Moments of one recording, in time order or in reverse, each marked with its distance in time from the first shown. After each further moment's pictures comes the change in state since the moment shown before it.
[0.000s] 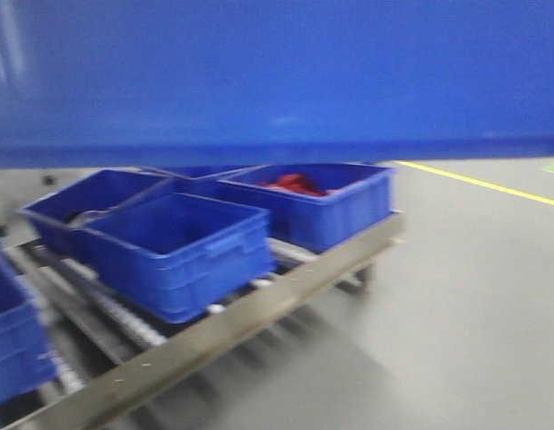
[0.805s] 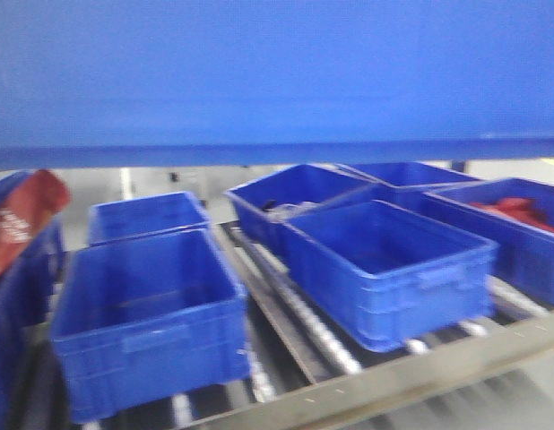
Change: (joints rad) left arm 0.000 0.000 0.000 0.000 0.000 0.000; right arm 0.000 0.000 0.000 0.000 0.000 0.000
